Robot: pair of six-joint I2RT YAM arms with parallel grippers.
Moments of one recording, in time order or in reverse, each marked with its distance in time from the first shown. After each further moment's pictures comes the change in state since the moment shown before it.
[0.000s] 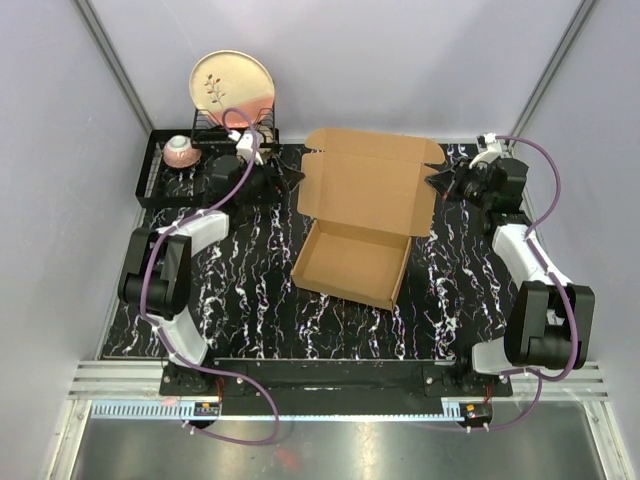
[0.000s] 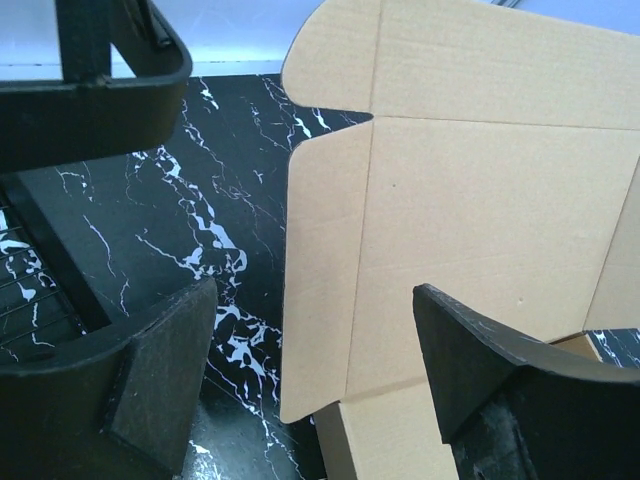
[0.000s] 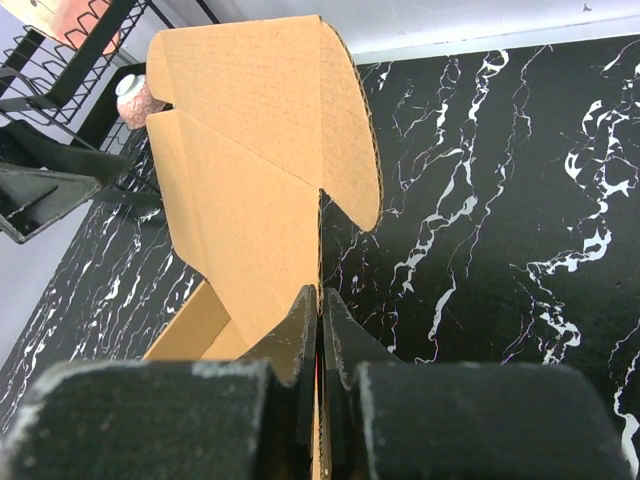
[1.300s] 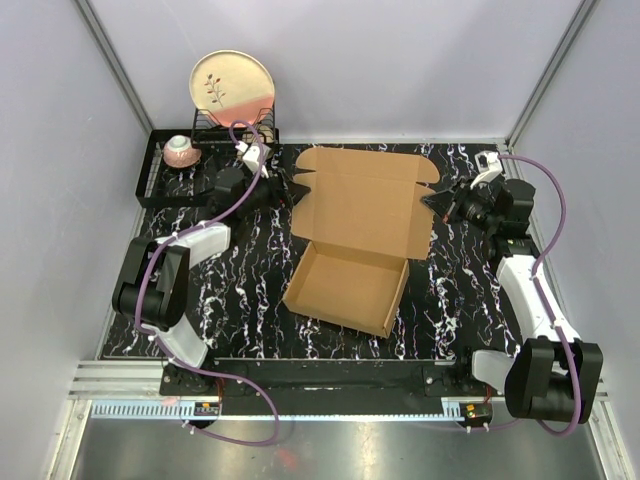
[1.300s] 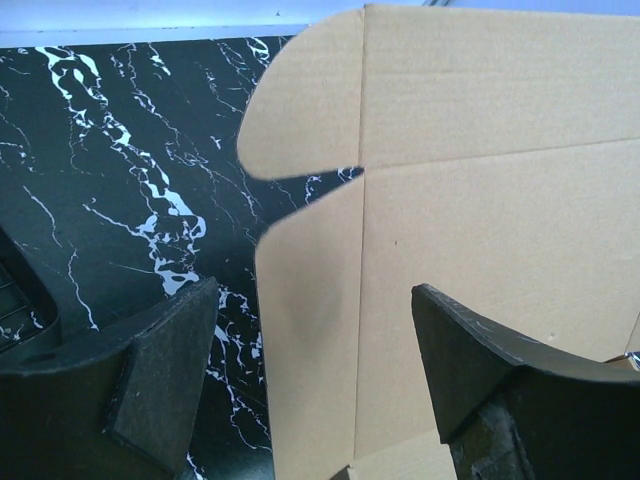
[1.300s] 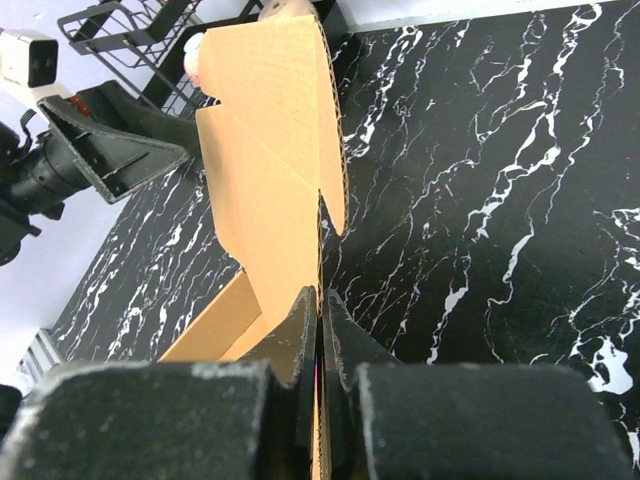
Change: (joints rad) left arm -0.043 -0.087 -0.131 0.037 0.019 0.026; right arm 0.013 -0.266 -0.140 -0.109 -0.082 0.021
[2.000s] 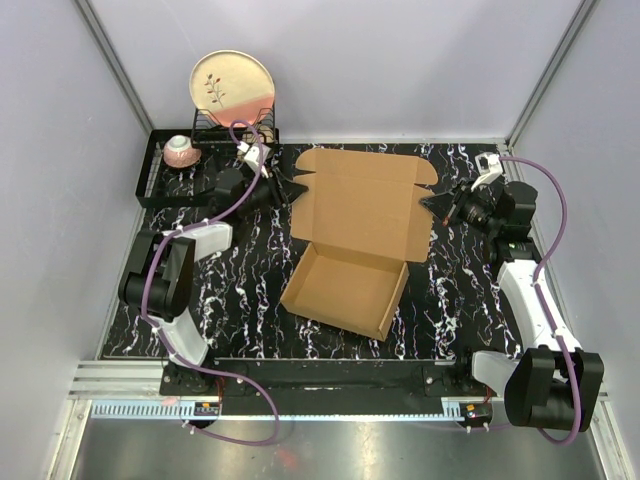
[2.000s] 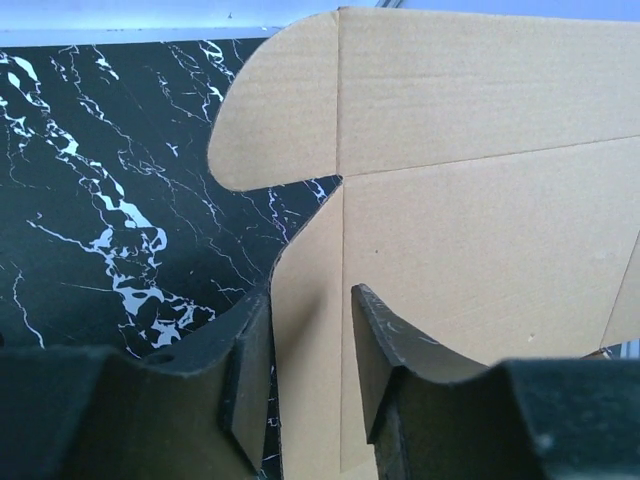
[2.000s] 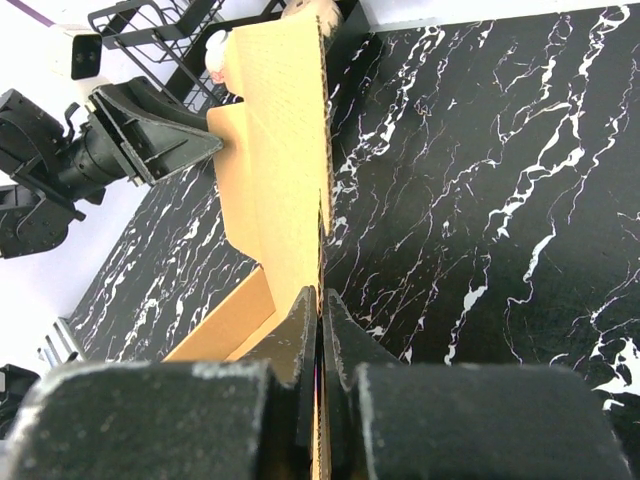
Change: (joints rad) left arm 0.012 0.067 0.005 0.122 0.115 -0.079; right arm 0.003 -0.050 -0.016 -0.010 -0.040 0.019
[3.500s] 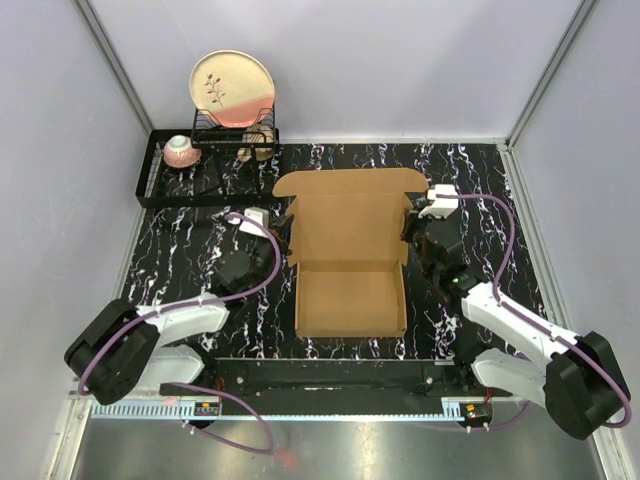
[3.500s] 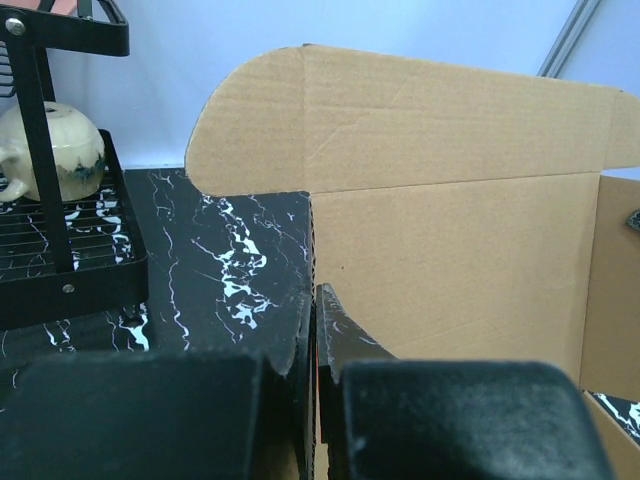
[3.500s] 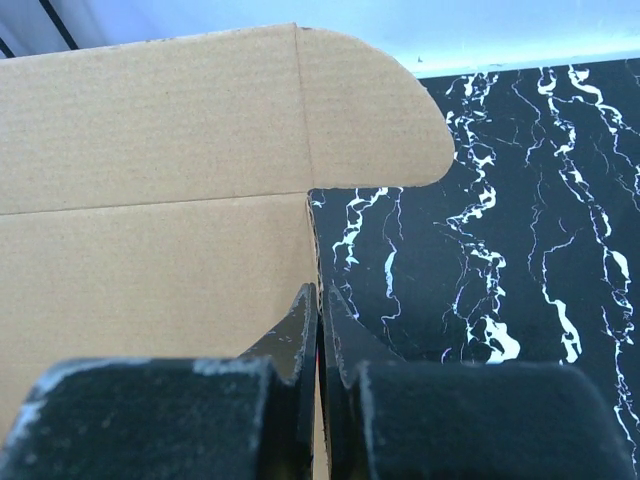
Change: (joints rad) left arm -0.443 -0.512 -0.561 0.308 -0.905 0.322; right arm 0.619 -0.028 -0.220 0.260 1.210 -0.183
